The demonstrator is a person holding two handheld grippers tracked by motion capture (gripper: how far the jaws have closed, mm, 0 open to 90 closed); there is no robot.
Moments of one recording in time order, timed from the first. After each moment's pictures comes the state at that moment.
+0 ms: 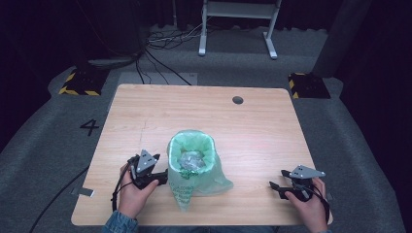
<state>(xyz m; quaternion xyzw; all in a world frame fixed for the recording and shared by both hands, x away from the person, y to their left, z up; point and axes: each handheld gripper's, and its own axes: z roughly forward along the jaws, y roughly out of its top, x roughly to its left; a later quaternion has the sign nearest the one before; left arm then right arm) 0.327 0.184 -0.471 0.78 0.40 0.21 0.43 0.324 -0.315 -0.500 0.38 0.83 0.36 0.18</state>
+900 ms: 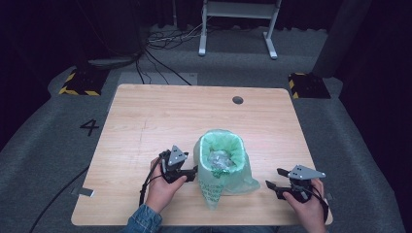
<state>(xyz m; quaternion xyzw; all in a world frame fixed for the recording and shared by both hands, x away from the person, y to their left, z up) 0.348 0.112 -0.471 0.80 0.37 0.16 0.45 0.314 -0.299 -0.480 0.36 0.83 0.39 0.18</state>
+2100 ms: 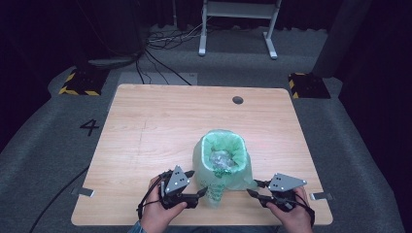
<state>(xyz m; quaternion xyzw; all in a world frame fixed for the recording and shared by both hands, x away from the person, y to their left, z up) 0.278 0.104 -0.442 0.81 0.30 0.12 0.48 0.287 -0.237 -0.461 0.24 0.86 0.42 0.15</state>
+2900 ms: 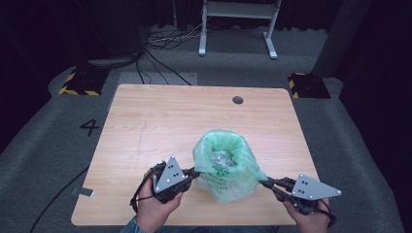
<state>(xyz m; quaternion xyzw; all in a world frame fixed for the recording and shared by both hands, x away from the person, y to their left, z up) 0.271 0.114 -0.382 0.79 0.25 0.19 0.52 0.262 -0.254 -0.394 0.17 0.80 0.52 0.23</state>
